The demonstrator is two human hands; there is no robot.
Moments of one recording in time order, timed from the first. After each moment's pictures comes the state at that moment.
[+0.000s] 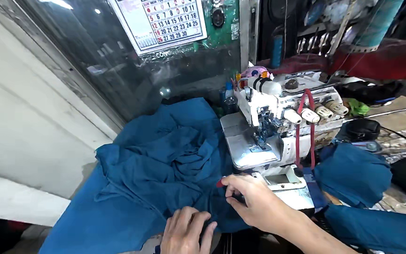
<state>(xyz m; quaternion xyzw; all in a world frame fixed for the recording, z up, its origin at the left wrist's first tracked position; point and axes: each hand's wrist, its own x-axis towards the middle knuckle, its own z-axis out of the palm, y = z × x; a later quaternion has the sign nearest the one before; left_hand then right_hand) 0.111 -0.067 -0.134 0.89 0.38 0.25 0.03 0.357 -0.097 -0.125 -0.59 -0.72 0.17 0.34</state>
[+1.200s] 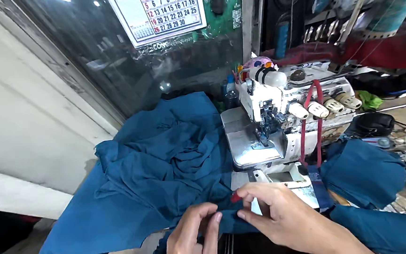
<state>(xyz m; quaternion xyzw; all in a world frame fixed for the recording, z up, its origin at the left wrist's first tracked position) 0.143 -0.088 -0.107 0.81 0.35 0.40 0.26 0.379 -0.134 -0.111 -0.53 -0.72 0.23 0.39</state>
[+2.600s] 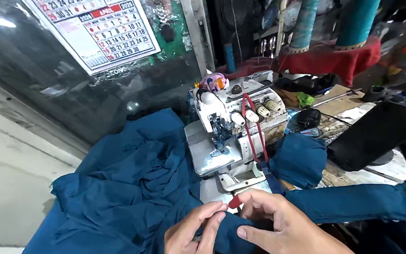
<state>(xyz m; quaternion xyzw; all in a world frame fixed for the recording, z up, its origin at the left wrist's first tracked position) 0.206 -0.105 -0.081 0.81 0.18 0.43 0.37 0.398 -0.212 -0.107 -0.46 -0.57 0.38 0.57</state>
